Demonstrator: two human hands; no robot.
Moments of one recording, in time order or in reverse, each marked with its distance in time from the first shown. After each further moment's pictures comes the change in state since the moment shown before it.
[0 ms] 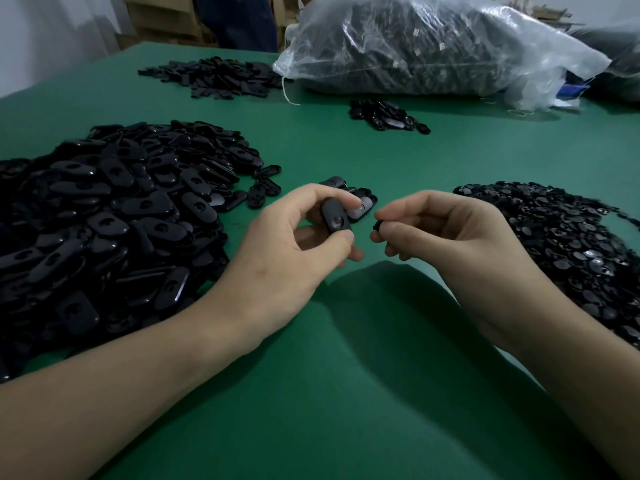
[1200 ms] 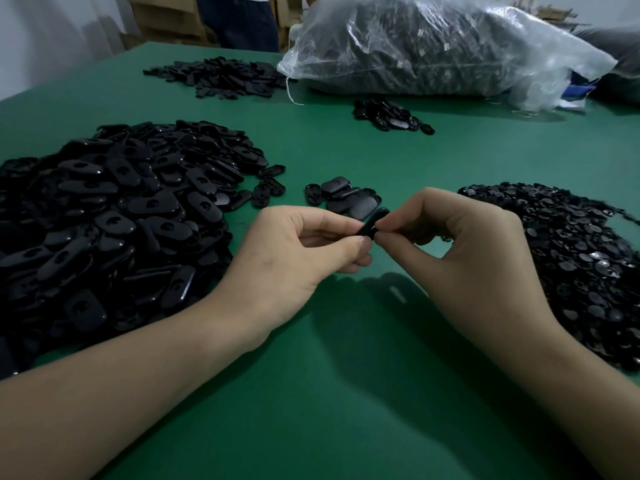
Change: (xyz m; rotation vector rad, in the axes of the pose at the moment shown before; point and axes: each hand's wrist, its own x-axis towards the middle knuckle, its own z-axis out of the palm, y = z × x) left_hand 0.000 0.002 0.001 -0.145 0.027 -0.149; right_hand -0.010 -0.007 0.012 -0.657 0.167 -0.367
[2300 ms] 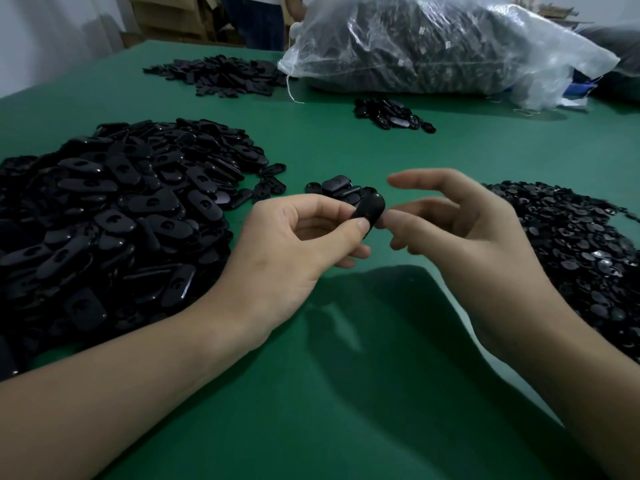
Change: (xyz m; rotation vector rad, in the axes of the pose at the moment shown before) left_hand 0.000 0.000 0.001 0.004 0.042 0.105; right_hand 0.002 -0.002 -0.001 0.537 -0.052 0.333
